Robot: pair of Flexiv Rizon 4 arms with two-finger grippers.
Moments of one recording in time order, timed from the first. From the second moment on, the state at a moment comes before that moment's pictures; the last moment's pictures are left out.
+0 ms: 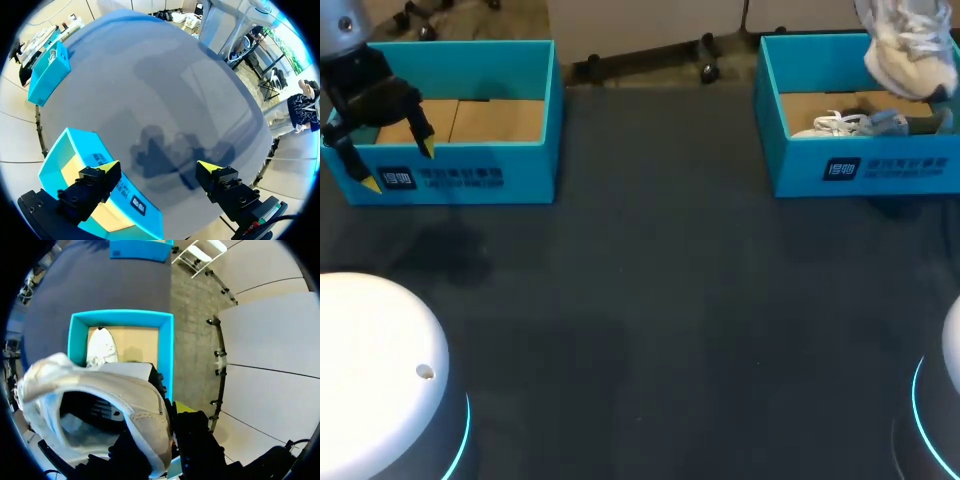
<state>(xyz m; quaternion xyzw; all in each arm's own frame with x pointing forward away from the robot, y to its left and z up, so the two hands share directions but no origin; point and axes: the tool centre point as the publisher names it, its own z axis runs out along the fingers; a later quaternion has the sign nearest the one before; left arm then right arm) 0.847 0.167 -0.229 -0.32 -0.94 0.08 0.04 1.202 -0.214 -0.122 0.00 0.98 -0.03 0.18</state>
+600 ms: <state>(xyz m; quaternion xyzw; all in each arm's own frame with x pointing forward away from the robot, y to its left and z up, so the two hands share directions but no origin) 0.847 0.168 -0.229 -0.32 -0.94 0.08 0.04 1.229 -0.226 -0.115 0.00 0.98 -0.02 0.18</state>
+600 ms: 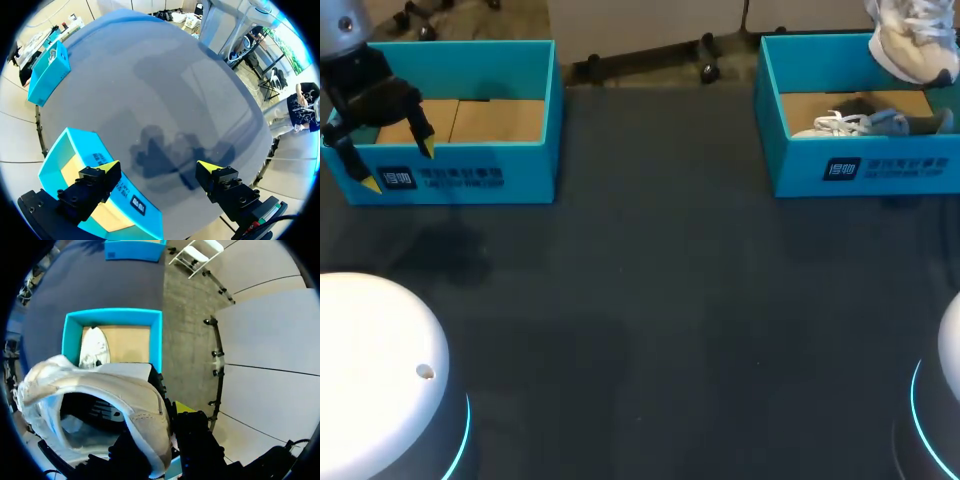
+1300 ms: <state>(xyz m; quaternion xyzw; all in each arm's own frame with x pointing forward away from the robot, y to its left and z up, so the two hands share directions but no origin) 0.847 0.168 -0.229 -0.32 -0.94 0.08 0.04 1.231 -0.314 -0.136 0.24 0.96 -0.07 0.13</state>
